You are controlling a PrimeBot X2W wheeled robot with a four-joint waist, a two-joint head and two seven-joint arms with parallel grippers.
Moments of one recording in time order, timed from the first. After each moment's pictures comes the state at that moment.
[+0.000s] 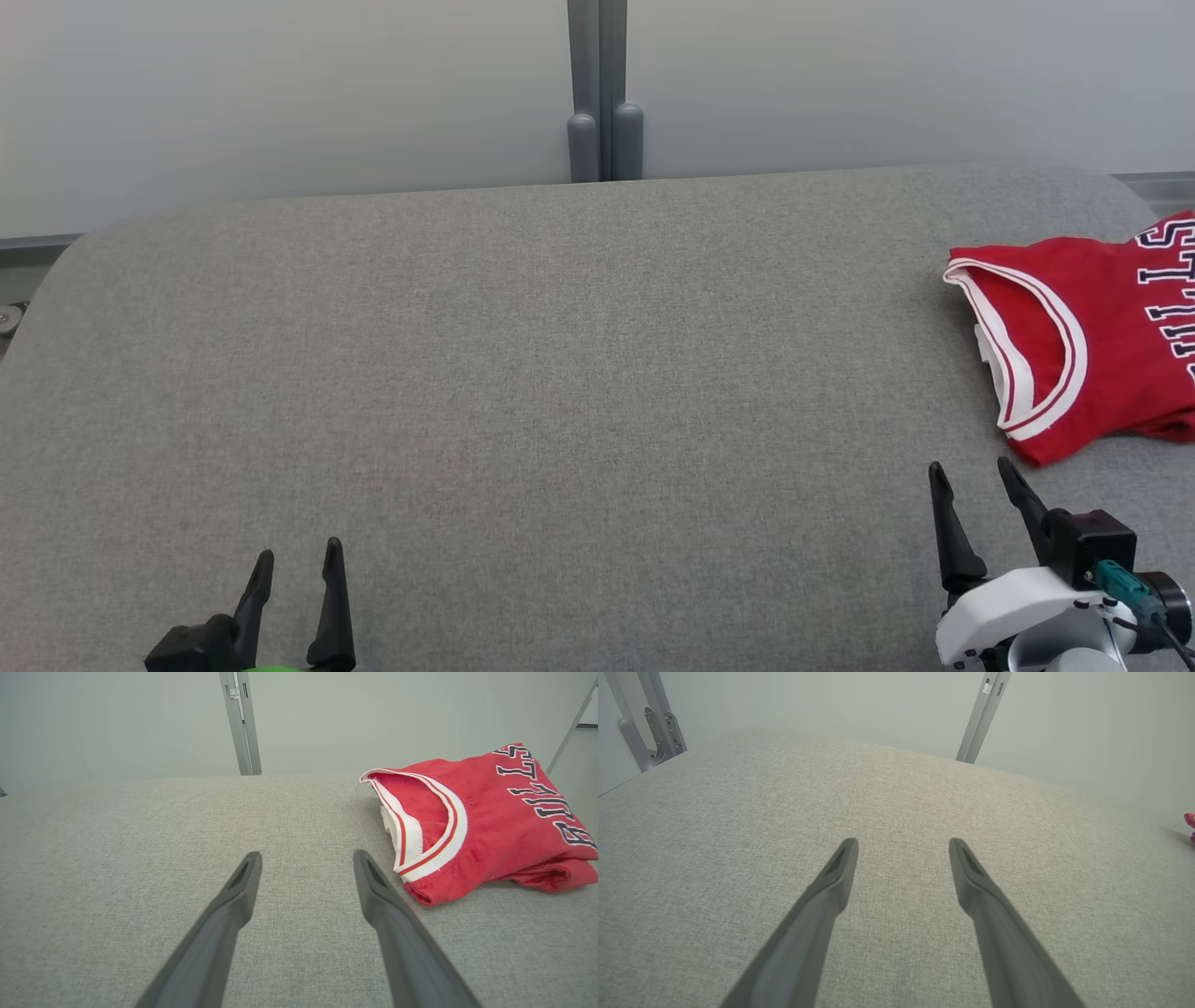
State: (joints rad) left arm 0.07 0.05 0.02 0.33 -0.29 -0.13 -0.26; right arm -0.03 -0.08 -0.06 0.34 0.10 0.13 -0.26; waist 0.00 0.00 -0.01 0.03
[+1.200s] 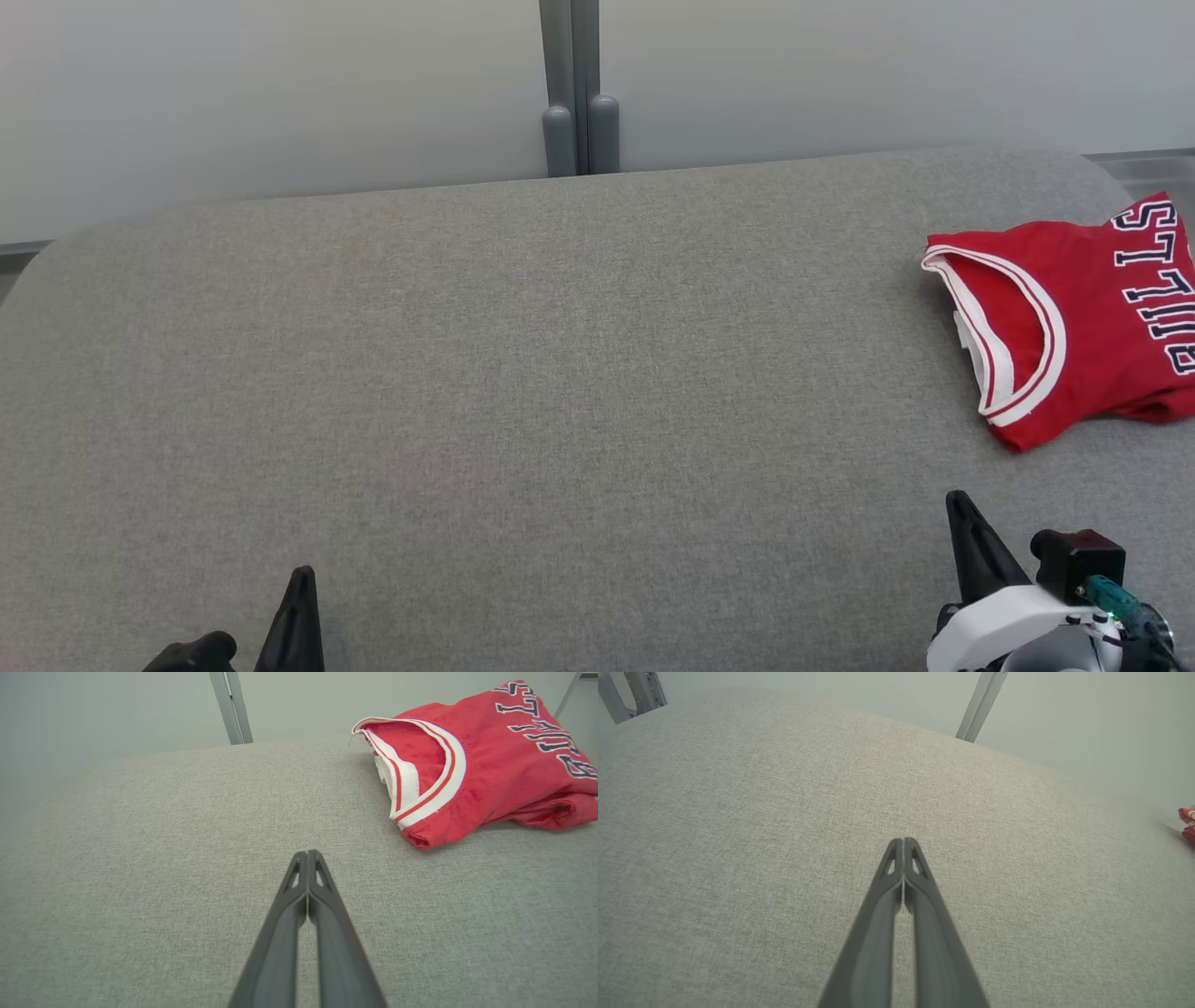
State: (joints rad) left arm 0.08 0.04 0.02 0.36 -0.34 -0.13 -0.24; right arm -0.01 -0.08 -0.03 0.38 0.14 0.13 -0.23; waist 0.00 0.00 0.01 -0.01
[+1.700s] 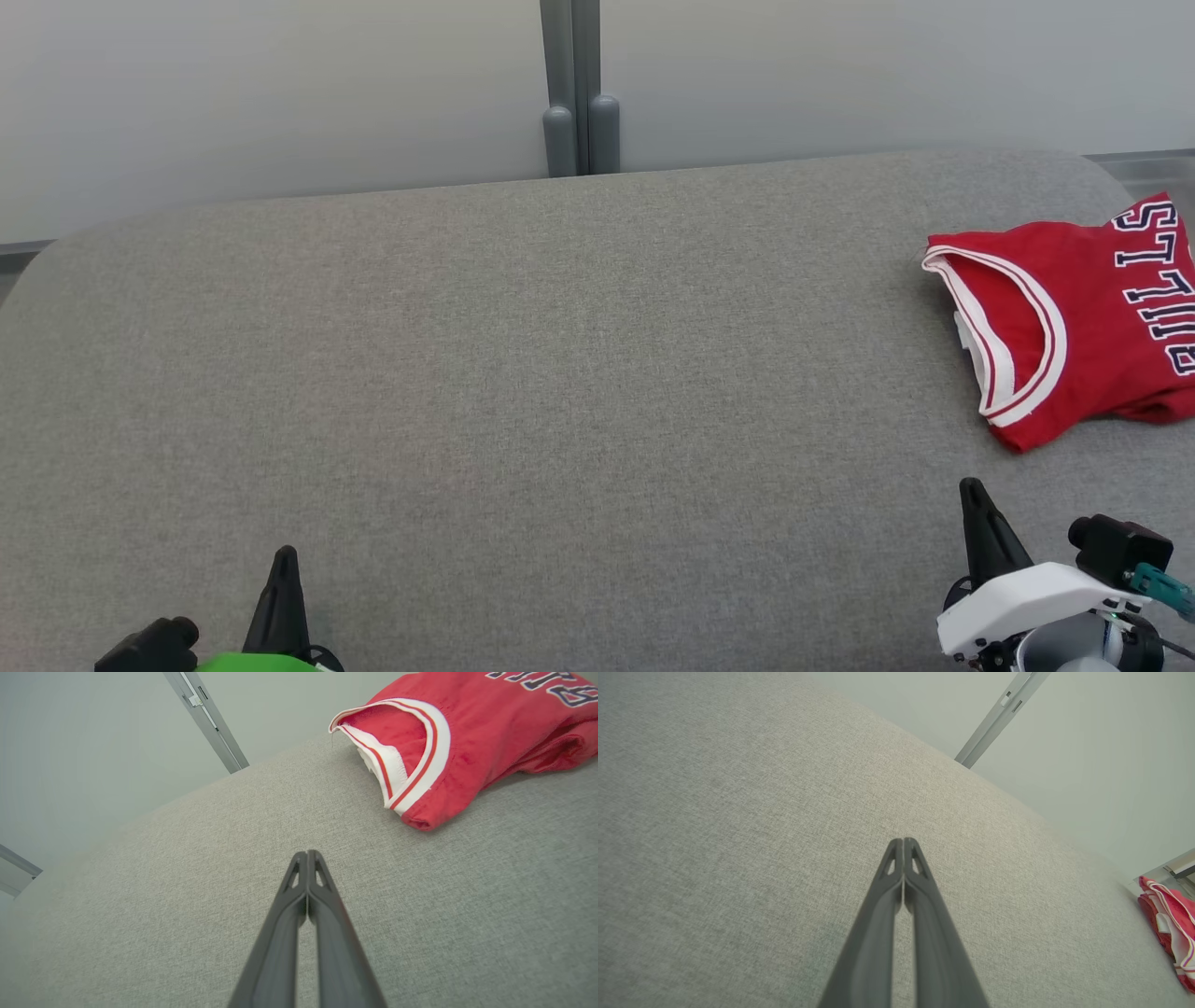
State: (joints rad) left arm 0.05 0.04 0.04 0.34 -0.59 -0.13 -0.17; right arm -0.02 -0.08 -0.05 0.35 0.43 0.13 -0.17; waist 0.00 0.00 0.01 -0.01
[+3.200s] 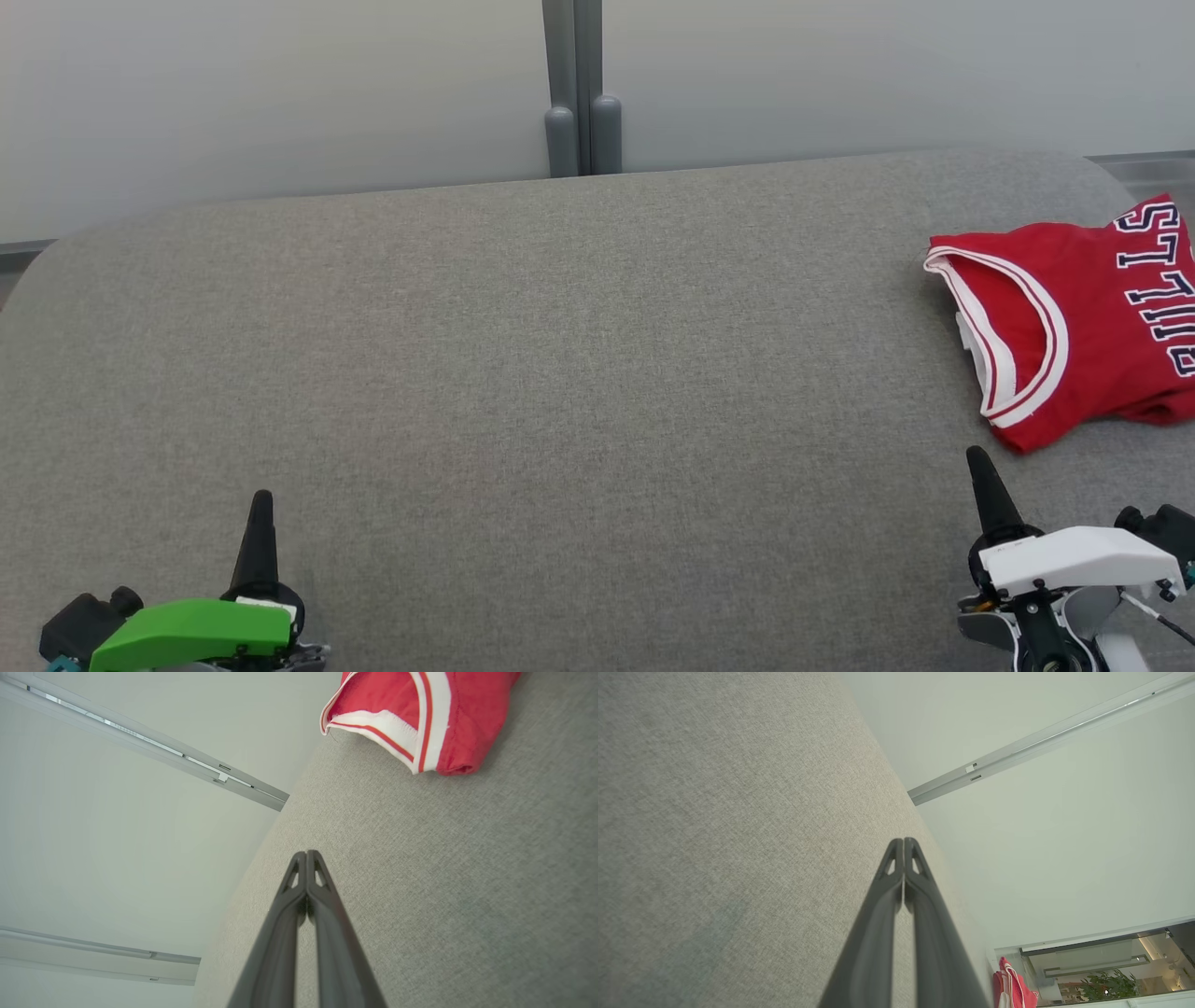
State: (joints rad) left arm -0.03 0.04 0.08 0.29 -1.15 -0.13 -0.01; right arm -0.07 -0.06 -0.08 0.29 1.09 0.13 -0.01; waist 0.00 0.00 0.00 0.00
